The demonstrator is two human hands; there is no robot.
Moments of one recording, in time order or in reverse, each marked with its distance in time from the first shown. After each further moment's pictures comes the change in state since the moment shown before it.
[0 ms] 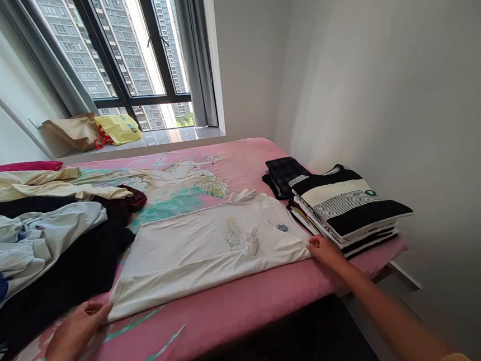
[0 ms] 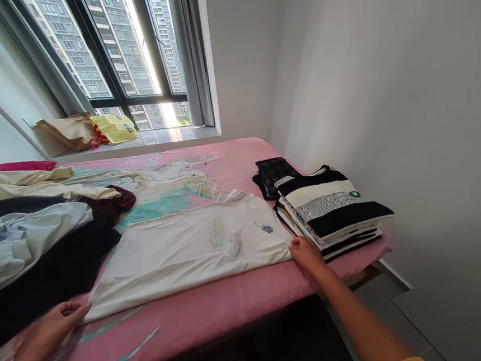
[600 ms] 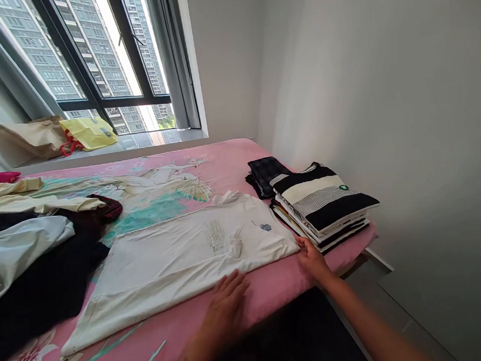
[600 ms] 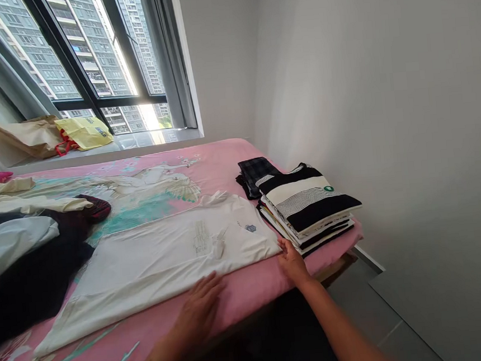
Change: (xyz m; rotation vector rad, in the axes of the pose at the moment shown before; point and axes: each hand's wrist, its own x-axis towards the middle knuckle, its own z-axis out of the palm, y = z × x) left_hand -0.146 0.311 0.070 -0.224 -0.138 1.140; right_hand -0.003 0.055 0.023 0.134 0.222 -0.374
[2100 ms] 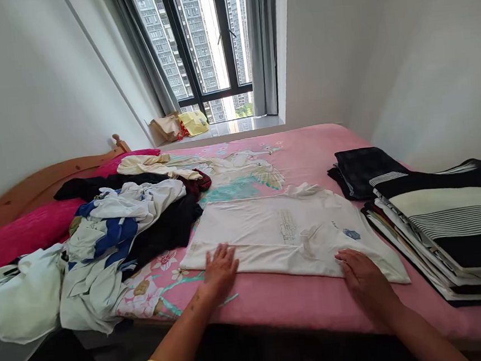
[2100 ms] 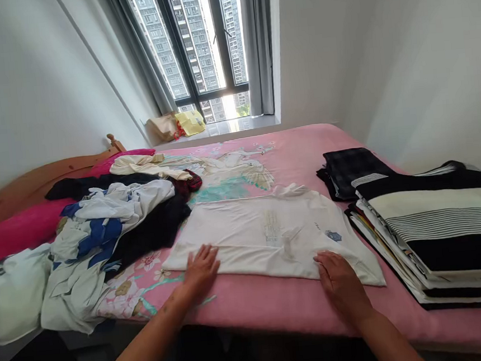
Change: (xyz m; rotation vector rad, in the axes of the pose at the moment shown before) left_hand -0.110 -0.111 -0.057 0.226 -0.084 -0.841; right_hand -0.026 -0.065 0.066 -0.299 -0.198 -0.615
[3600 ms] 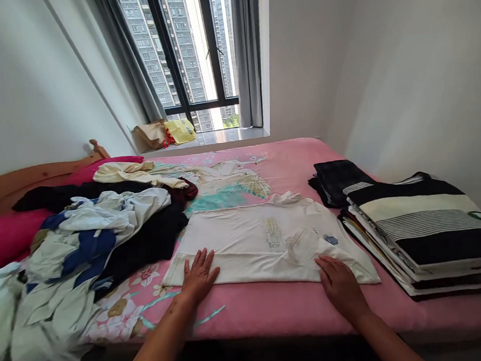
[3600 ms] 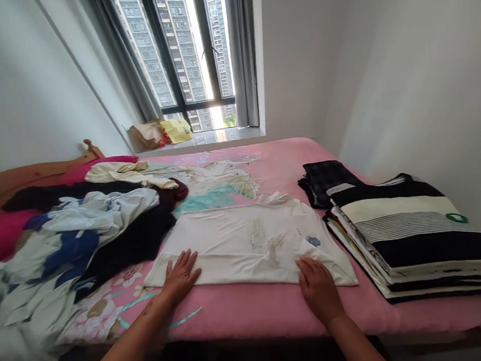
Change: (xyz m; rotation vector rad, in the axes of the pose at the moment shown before) left_hand 0.020 -0.038 0.011 0.059 -0.123 -0.059; right_hand -0.008 0.009 0.025 -0.192 0.061 -0.036
